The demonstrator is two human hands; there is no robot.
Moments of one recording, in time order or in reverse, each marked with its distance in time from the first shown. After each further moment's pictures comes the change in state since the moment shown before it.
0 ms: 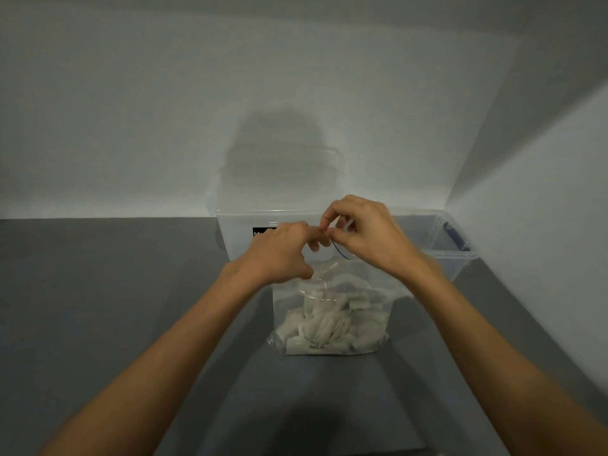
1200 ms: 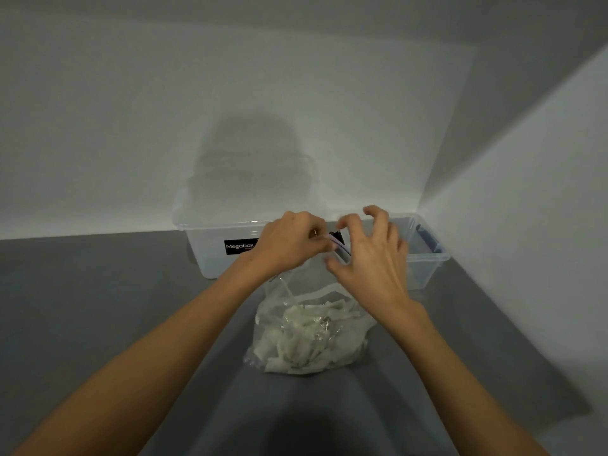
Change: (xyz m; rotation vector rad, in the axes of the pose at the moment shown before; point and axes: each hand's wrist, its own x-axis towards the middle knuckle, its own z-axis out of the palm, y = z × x) left_hand 0.057 0.029 0.010 -0.109 0.146 0.101; right_hand -0.036 0.019 0.011 -0.464 0.255 0.357
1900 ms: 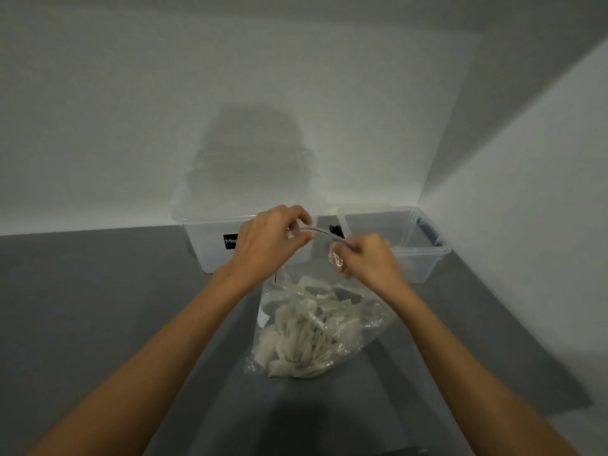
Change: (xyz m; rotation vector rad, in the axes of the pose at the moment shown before) left_hand -0.025 -0.016 0.002 0.033 0.280 -0.014; right_hand 0.015 0.020 0.021 0.512 -0.290 0.254
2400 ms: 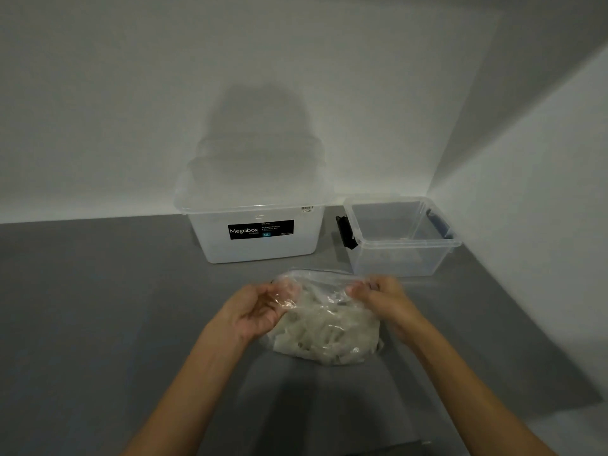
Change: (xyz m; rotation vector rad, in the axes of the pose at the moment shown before) left_hand -0.069 -0.034 0.044 -1.889 -0.180 -1.345; right_hand -0.019 0.081 0.032 0.464 -0.213 0.362
